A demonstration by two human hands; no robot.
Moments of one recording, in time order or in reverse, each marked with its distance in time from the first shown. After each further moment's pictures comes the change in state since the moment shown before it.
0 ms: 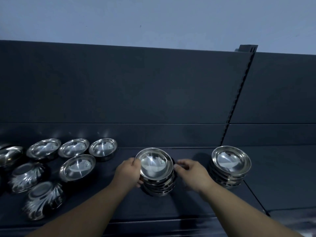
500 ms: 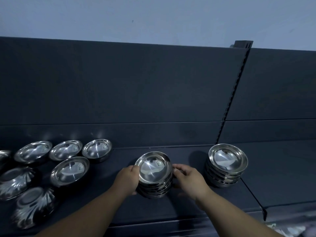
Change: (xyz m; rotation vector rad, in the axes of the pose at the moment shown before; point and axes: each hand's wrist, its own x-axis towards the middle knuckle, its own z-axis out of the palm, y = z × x) left_hand 0.017 -0.018 0.015 0.085 -0.077 -0.094; right_hand -0.003 0.020 0.015 0.271 -0.047 0.085
